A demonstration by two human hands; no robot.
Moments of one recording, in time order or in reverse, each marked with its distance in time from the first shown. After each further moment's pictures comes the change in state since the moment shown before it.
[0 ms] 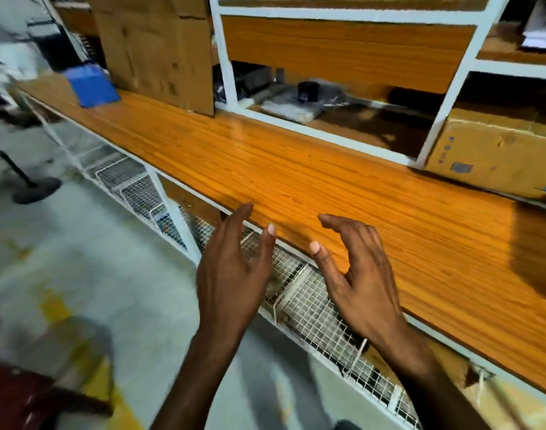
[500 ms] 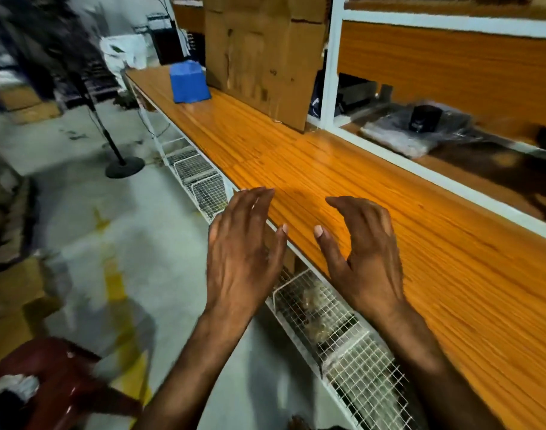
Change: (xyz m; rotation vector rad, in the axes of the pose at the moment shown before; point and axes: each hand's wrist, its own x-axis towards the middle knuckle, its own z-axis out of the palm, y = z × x) left_hand 0.190 -0.147 -0.019 0.434 0.153 0.131; right_hand 0.213 -0.021 0.201 0.019 -0.033 -0.287
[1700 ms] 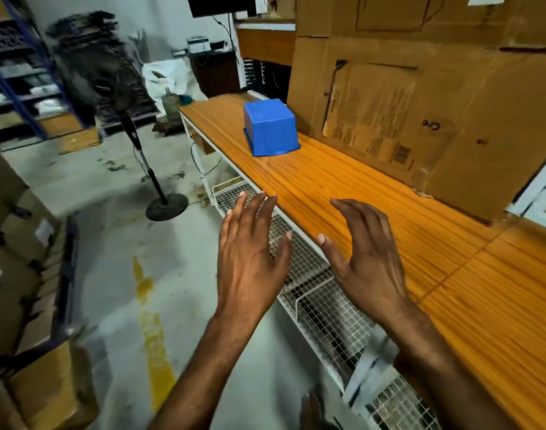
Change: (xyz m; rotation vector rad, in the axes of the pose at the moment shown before) left_hand 0.396 -0.567 0.102 0.055 -0.010 -0.076; right_hand 0.434 -0.120 0.542 0.019 -0.081 -0.040
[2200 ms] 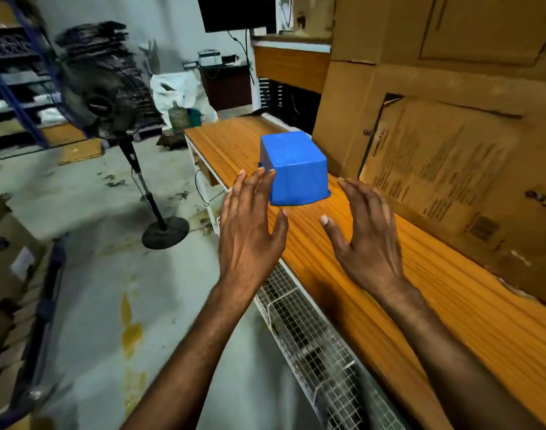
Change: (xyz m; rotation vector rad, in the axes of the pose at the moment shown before) left_hand 0.280 -0.158 0.129 -0.042 0.074 -0.001; right_hand 0.287 0.075 0.190 -0.047 0.076 -0.036
